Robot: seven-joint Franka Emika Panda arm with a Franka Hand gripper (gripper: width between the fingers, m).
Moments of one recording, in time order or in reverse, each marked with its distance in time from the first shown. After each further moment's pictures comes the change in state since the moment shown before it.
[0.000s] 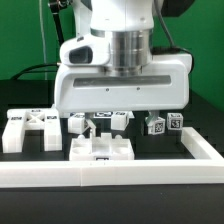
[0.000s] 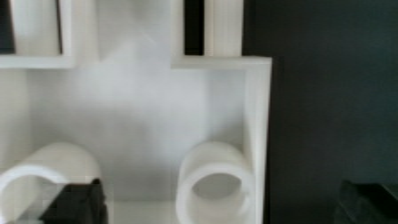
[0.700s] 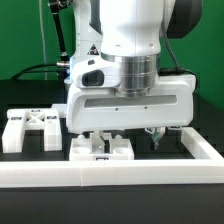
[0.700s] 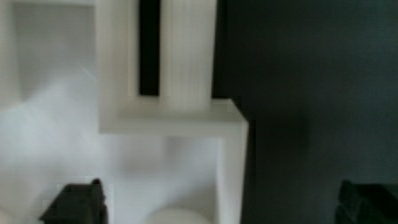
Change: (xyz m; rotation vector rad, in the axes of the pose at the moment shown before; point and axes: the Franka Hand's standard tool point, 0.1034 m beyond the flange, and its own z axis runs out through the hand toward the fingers) arm -0.013 -0.011 0.029 -0.002 -0.005 -0.037
